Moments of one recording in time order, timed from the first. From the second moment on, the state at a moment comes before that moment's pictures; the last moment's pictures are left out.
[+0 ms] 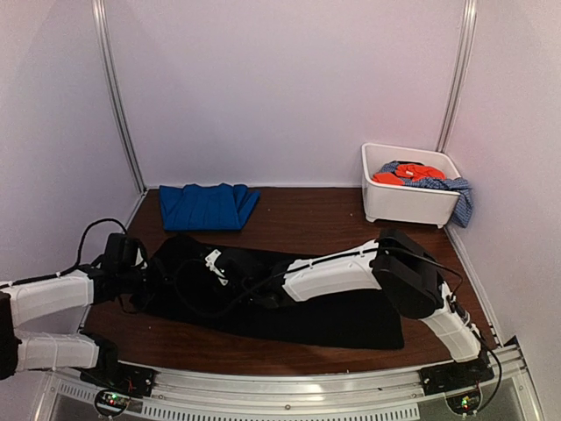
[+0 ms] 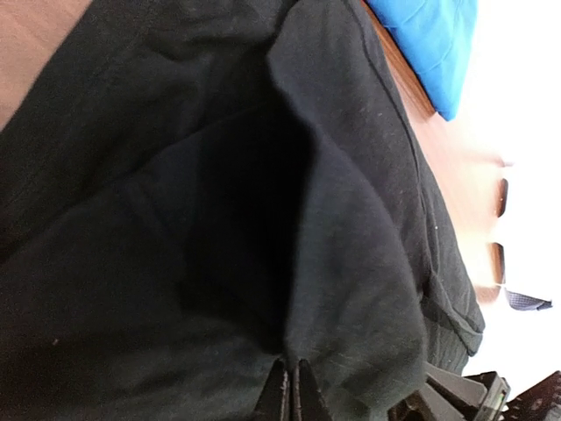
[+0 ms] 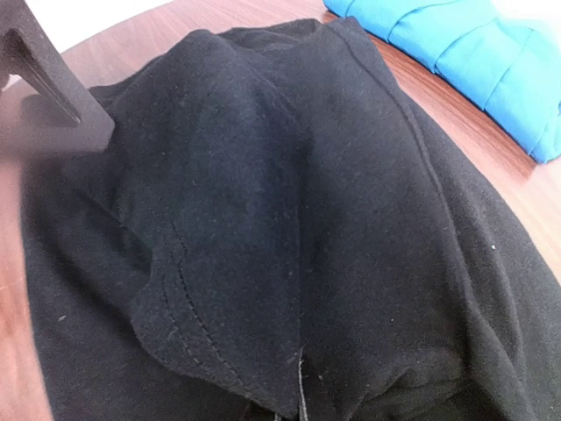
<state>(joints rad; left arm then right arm) -0.29 1.06 0.37 -0.11 0.20 -1.01 1.17 2.39 1.75 -0.01 0.24 0.16</state>
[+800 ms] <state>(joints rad) -0.32 0.75 0.33 -0.37 0.23 -1.05 1.17 2.33 1.69 -0.01 0.04 0.08</state>
